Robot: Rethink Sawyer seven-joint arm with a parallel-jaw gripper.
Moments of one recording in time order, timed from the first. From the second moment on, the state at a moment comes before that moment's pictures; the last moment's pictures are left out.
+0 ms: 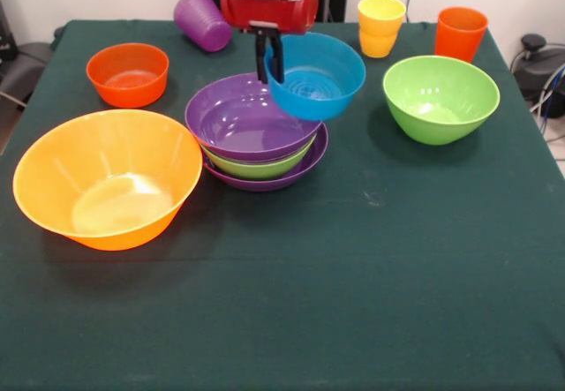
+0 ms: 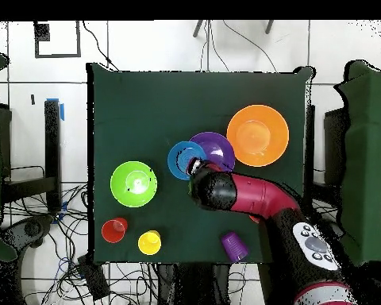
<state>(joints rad) -0.53 -0.70 0.23 1.89 -0.19 0.28 1.95</state>
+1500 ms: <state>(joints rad) -0.68 -0.73 0.37 1.76 -0.27 0.55 1.95</state>
